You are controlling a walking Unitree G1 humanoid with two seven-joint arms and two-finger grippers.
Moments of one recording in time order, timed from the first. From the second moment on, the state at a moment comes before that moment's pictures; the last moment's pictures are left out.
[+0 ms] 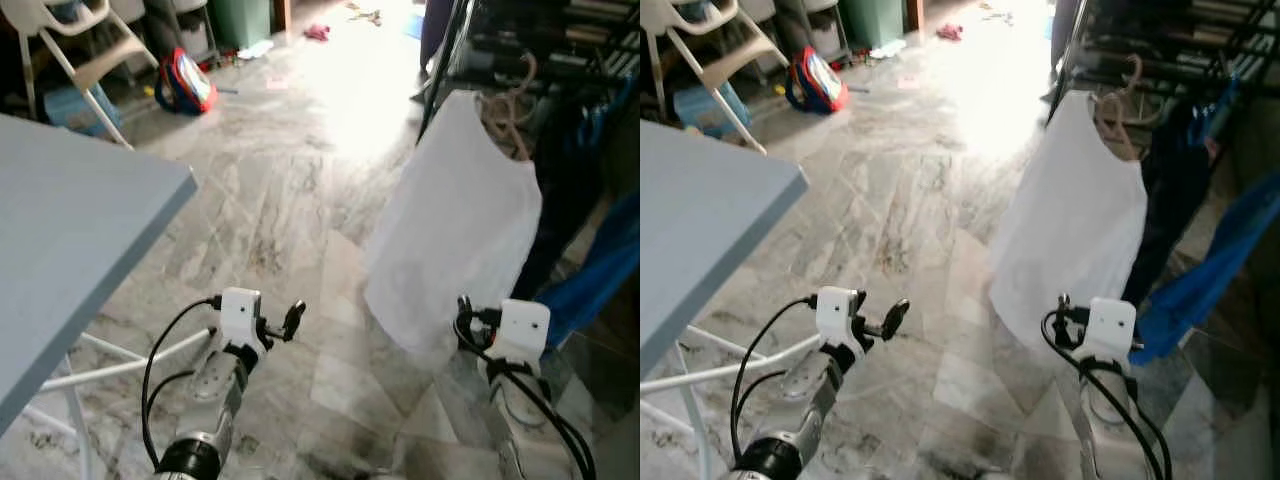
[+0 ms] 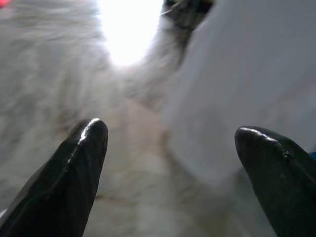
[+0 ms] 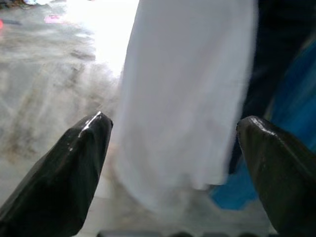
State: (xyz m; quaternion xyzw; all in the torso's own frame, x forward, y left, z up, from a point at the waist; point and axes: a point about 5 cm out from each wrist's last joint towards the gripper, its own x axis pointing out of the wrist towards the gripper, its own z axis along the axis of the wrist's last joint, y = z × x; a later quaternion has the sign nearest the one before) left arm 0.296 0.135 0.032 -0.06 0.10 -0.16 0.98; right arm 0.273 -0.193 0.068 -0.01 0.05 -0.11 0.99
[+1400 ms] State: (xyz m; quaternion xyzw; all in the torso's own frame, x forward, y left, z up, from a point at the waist) left arm 0.238 0.175 -0.049 0.02 0.34 -0.08 0.94; right arm 0.209 -0.201 -0.066 -0.08 0.41 -0.01 0.91
